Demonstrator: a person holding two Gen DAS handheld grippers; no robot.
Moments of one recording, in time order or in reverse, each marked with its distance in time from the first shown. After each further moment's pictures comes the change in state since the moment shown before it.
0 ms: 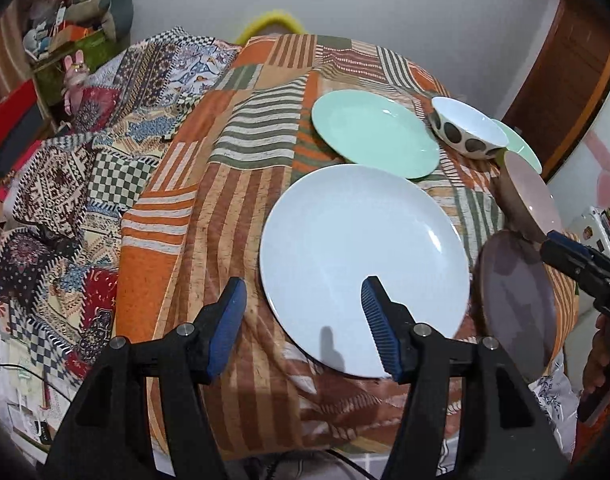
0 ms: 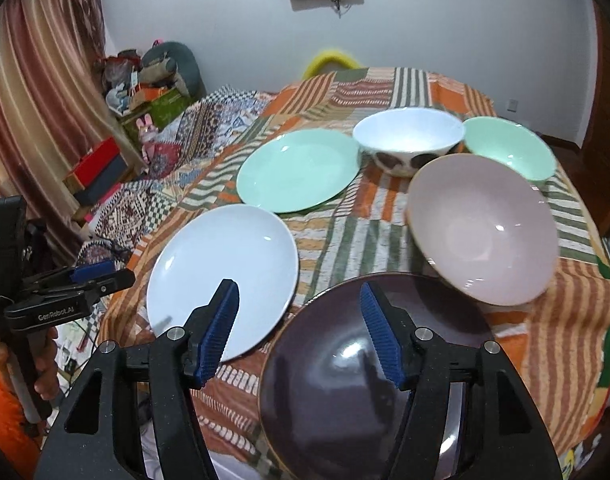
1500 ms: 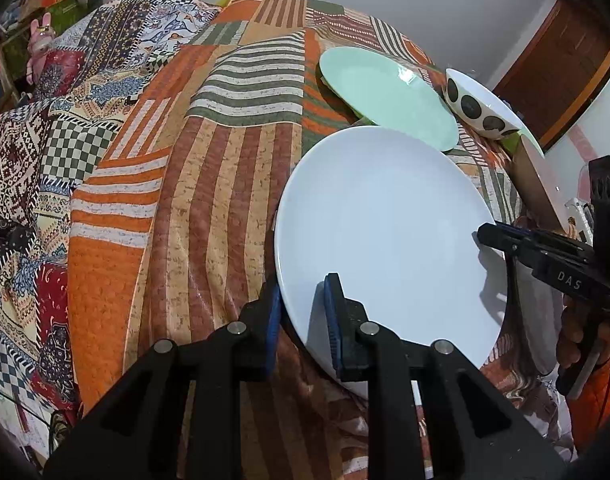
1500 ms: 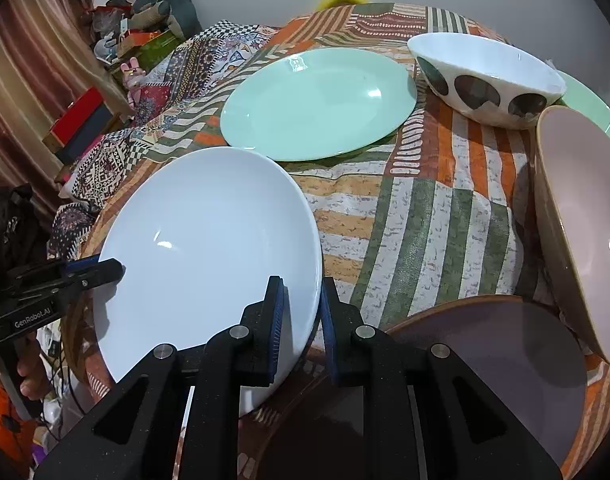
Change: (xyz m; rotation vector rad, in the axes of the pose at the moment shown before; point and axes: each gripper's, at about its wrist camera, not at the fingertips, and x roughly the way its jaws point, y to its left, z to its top) left arm 0.062 0.034 0.004 -0.003 0.104 -0.130; right arm 0.082 -0.002 0.007 -0.036 0.201 0.015
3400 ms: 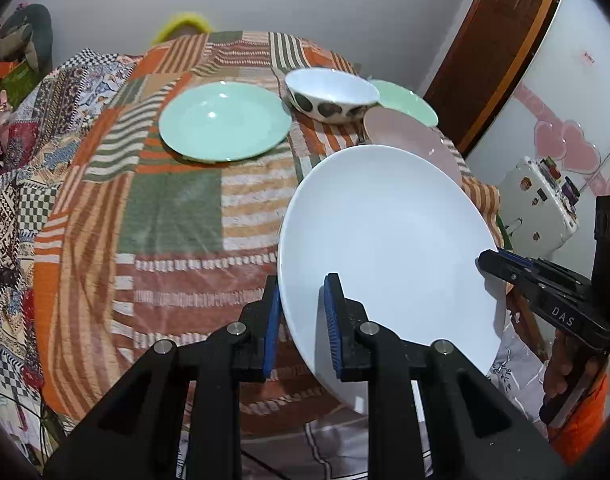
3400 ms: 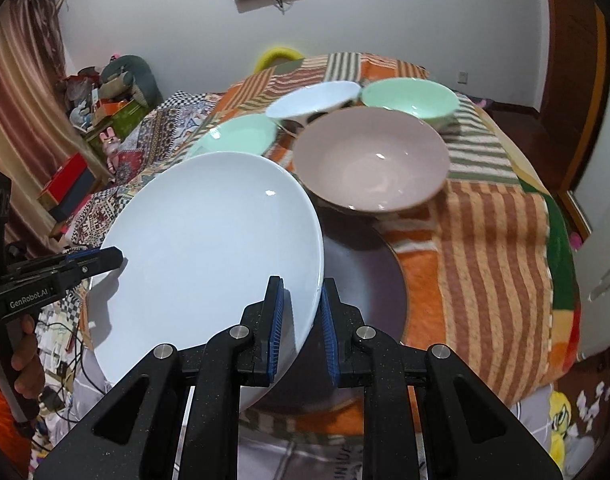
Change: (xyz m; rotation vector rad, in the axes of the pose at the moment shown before) left arm -0.054 -0.174 -0.032 0.184 -0.044 -0.053; right arm -0.126 -0.064 -0.082 0.153 -0.178 -0.105
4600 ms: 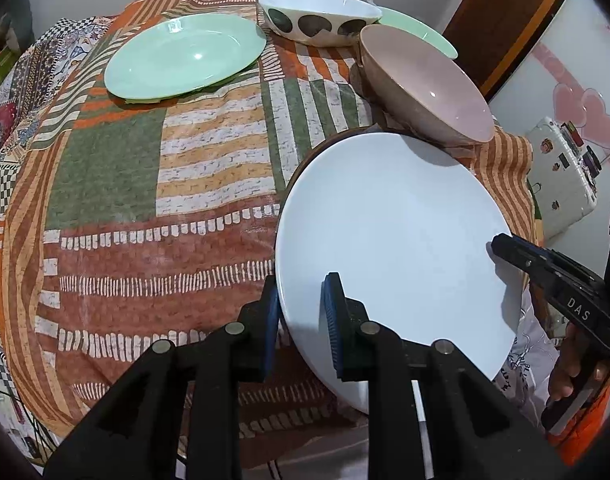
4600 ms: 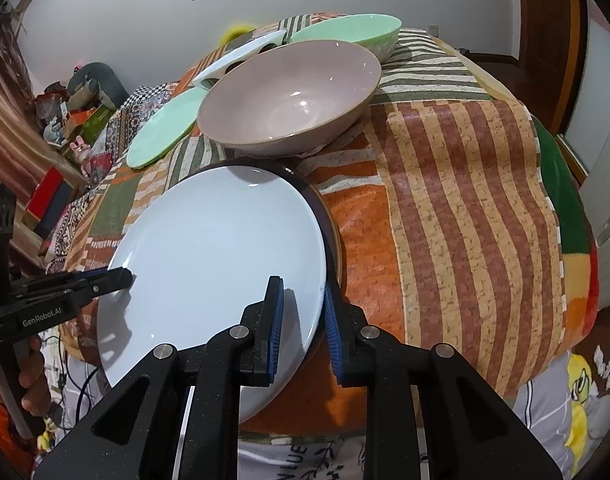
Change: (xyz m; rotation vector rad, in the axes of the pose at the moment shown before) left arm 0.083 -0.026 -0.003 0.017 0.183 0.030; right arm 0.021 -0.055 -0.025 0.147 0.069 -0.011
